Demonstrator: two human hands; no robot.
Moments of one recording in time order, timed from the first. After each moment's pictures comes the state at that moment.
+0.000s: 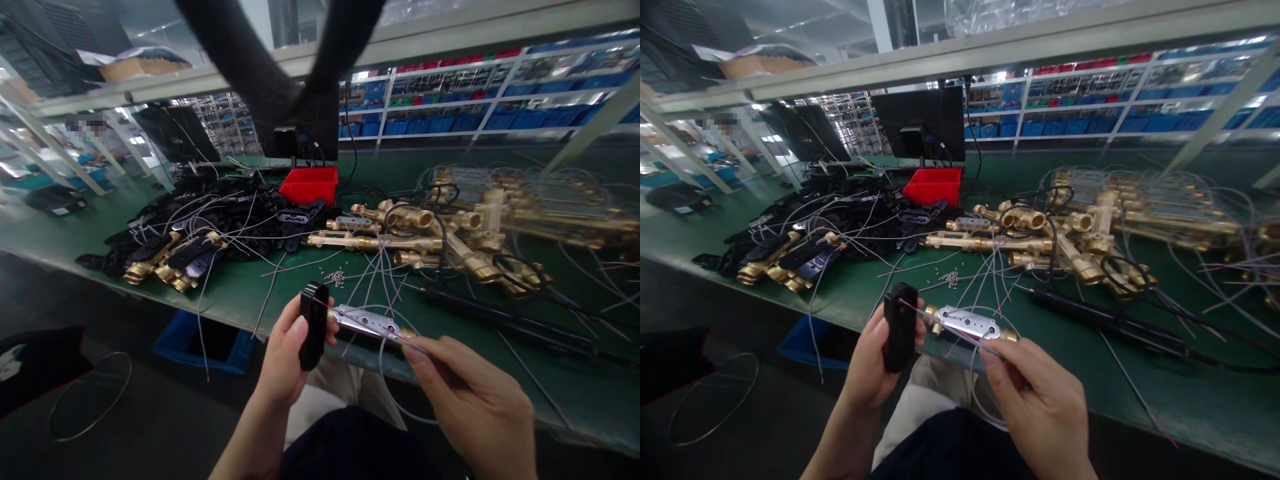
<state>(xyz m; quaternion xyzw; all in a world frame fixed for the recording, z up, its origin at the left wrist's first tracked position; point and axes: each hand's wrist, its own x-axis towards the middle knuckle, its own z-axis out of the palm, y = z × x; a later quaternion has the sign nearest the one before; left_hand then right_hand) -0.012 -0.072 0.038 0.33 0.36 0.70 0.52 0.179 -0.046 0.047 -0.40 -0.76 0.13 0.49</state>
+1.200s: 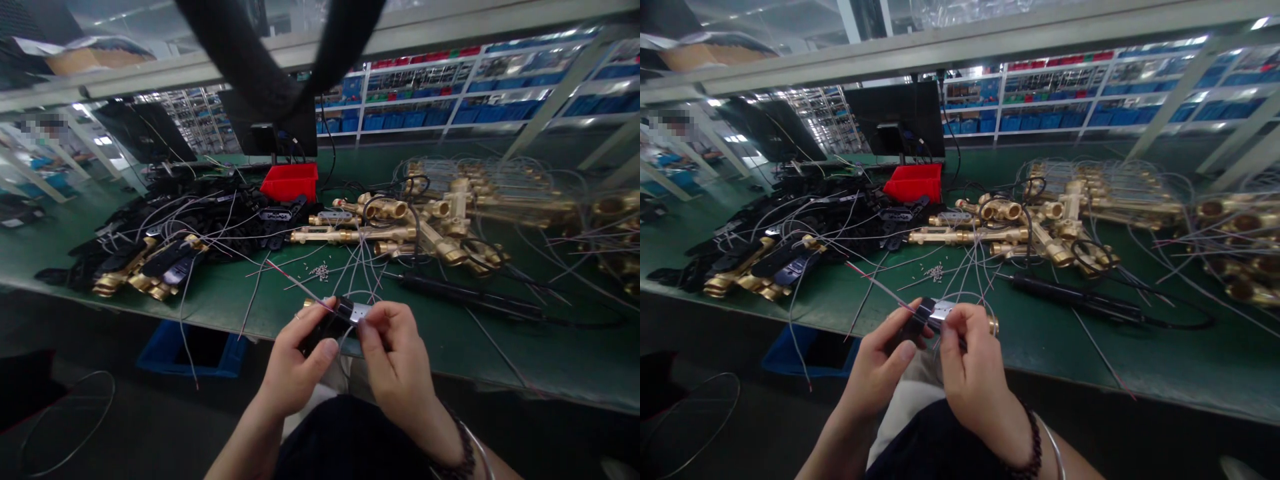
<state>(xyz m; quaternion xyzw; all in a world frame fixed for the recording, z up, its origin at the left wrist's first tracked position) -0.006 -0.080 0.041 0.53 0.50 0.56 0.40 0.140 -0.047 0.043 -0.39 -0.72 0.22 0.53</state>
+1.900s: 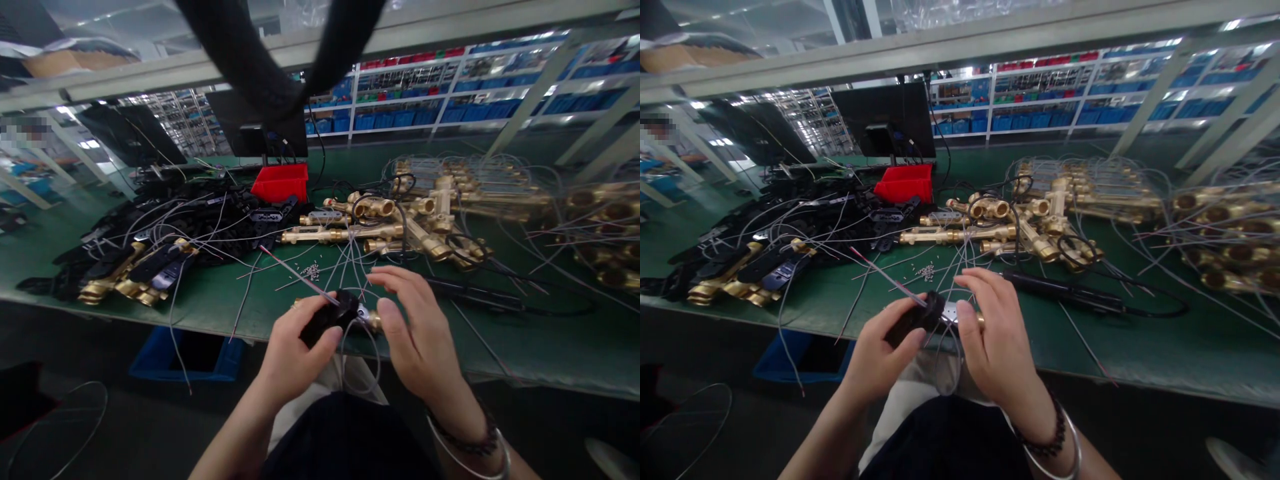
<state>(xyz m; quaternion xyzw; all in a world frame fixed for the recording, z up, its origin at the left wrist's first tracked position) 0.006 -0.063 0.056 0.59 0.53 0.51 0.33 0.165 -0.027 0.061 -0.40 -0.77 0.11 0.49</state>
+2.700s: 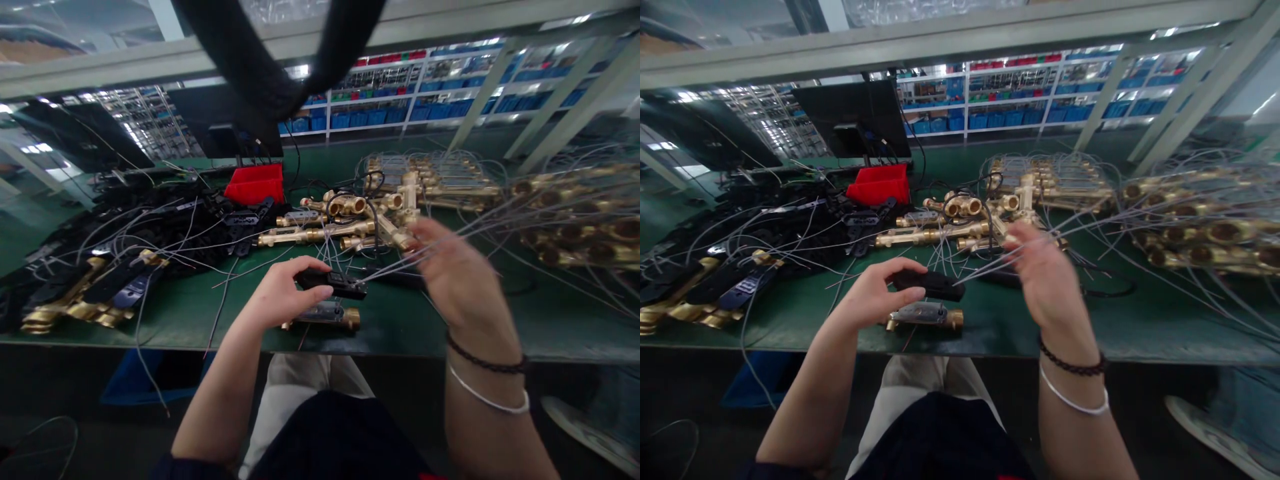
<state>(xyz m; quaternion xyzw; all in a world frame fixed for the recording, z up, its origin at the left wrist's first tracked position) -0.001 0.010 0.092 0.73 0.50 0.36 0.31 0.251 0.037 0.061 -0.39 -0.54 0.37 0.64</state>
